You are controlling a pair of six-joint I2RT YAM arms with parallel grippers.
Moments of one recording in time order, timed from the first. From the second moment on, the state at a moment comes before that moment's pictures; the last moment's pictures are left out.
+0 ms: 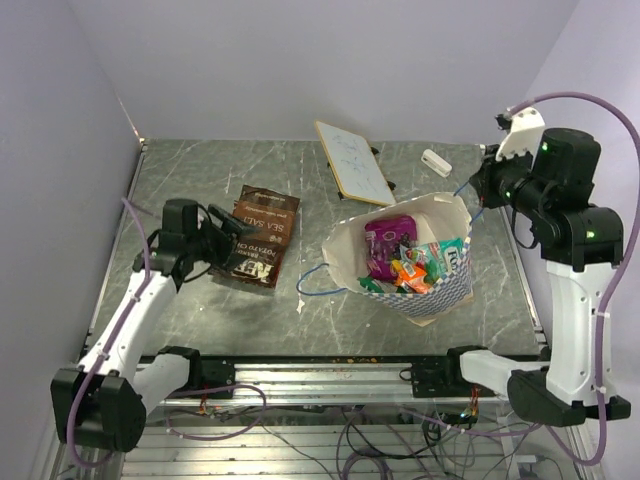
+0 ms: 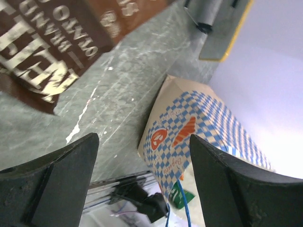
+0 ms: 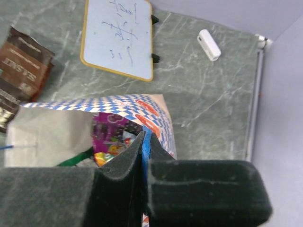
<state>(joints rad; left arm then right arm) -0.15 0.98 0.71 -0.46 0.34 -1.26 0.09 1.14 1.79 -1.09 -0.13 -0.08</state>
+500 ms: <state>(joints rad) -0.24 1.06 0.96 -0.51 0.51 -0.91 0.39 1.23 1.90 -1.12 0.18 -0.57</state>
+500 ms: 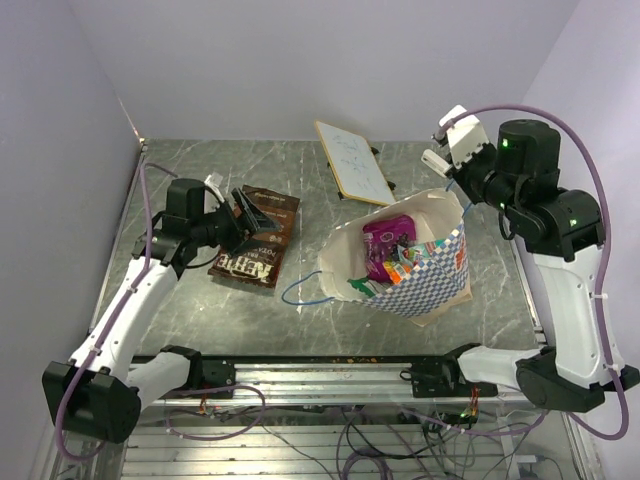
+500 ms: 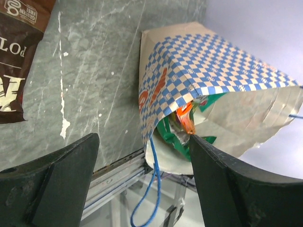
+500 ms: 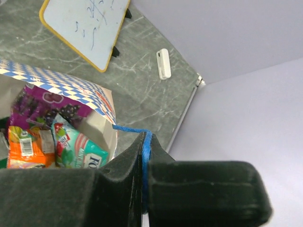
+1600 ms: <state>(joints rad) -0.92 1.29 1.08 -0.46 0.40 -0.65 0.41 0.92 1.52 -0.90 -0.24 -0.15</state>
